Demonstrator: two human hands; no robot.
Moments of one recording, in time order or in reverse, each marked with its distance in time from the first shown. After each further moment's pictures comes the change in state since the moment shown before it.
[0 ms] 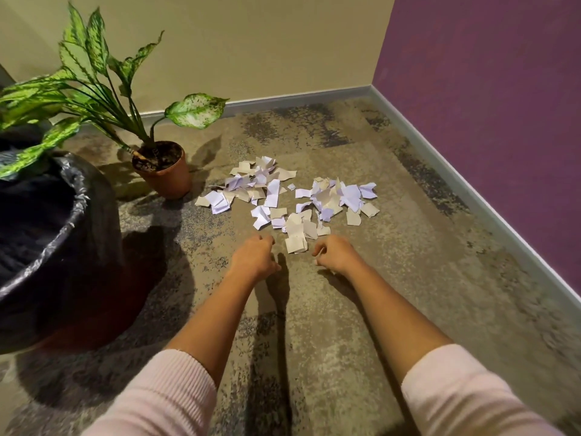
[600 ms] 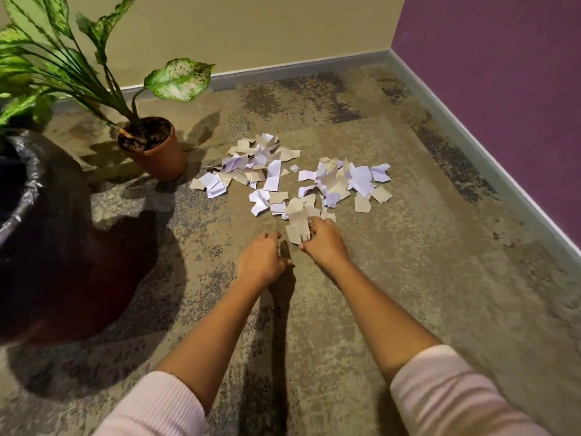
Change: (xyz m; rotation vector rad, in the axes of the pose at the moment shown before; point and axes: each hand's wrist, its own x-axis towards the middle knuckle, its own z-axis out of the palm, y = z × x) left_hand 0.011 0.014 0.044 -0.136 0.062 -0.050; right_hand 0.053 0.008 0.048 0.135 0.173 -0.019
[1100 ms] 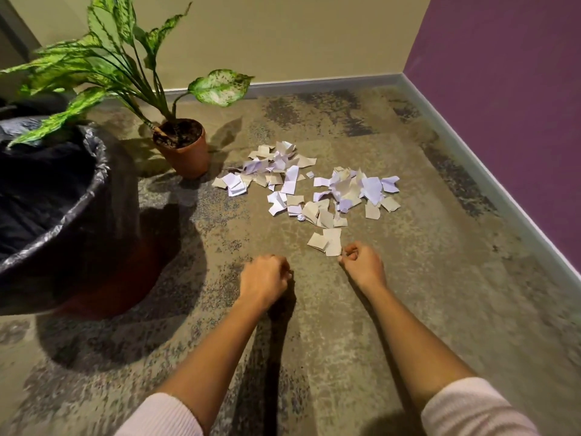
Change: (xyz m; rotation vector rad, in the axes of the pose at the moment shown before) left_hand -0.065 -0.021 -0.008 0.080 0.067 0.032; right_hand -0.055 0.036 -0.024 0.047 0.099 0.211
